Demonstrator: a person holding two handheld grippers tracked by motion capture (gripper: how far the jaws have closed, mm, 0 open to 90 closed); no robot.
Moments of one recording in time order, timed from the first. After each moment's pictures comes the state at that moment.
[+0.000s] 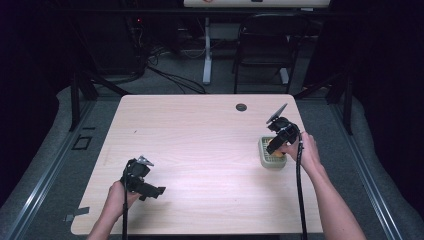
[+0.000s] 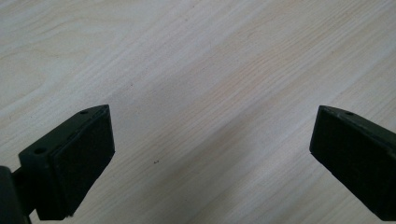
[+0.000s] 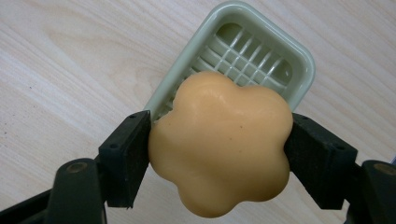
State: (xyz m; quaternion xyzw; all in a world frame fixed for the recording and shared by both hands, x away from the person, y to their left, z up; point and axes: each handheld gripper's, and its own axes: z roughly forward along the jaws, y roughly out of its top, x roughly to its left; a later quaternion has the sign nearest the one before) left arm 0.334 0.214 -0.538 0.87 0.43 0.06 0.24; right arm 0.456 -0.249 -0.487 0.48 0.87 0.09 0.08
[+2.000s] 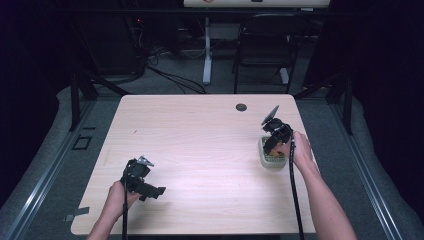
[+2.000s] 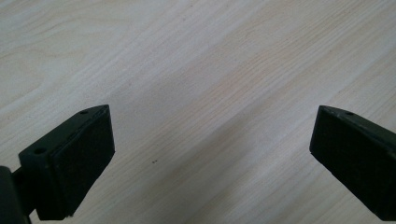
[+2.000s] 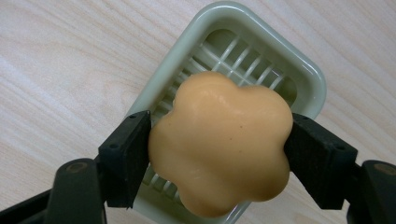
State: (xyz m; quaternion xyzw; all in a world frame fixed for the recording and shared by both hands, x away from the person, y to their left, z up) left arm 0.334 0.213 -0.537 0.87 0.43 0.06 0.24; right arm 0.479 -0.242 -0.516 0.47 0.88 0.06 0.08
